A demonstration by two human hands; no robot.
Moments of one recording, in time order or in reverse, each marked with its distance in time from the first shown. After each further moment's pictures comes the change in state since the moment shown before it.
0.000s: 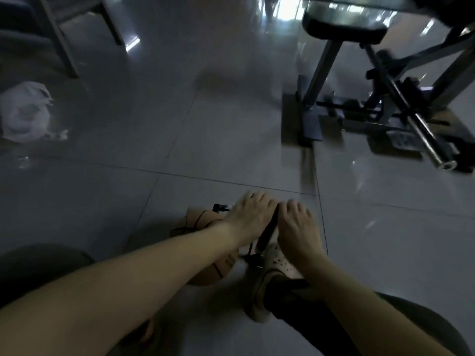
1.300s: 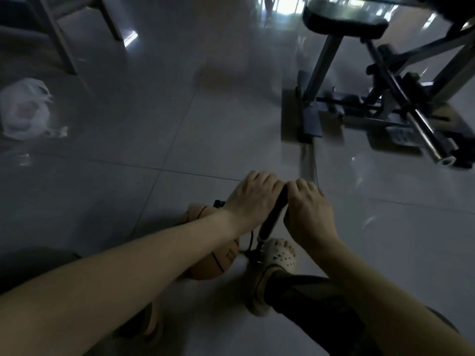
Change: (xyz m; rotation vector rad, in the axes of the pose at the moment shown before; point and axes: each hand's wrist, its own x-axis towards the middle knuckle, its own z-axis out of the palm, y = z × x) left_hand 0.003 -0.006 -0.022 0.026 0.276 -0.003; right_hand 0.007 0.007 -0.039 0.089 0.244 -0.017
